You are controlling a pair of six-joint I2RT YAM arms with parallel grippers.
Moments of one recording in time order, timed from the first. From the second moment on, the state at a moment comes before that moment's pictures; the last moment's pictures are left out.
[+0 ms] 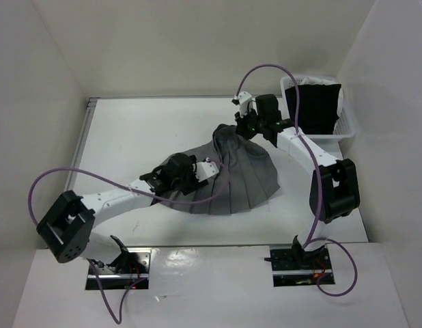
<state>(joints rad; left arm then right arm) -0.73 1.37 0.78 -0.09 -0.09 0.49 0.33 1.70 1.33 -0.25 -0.31 -0.28</state>
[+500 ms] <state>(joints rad) -0.82 1.68 0.94 0.05 -0.16 0.49 0.23 1.70 1.34 -0.26 -0.39 -0.26</state>
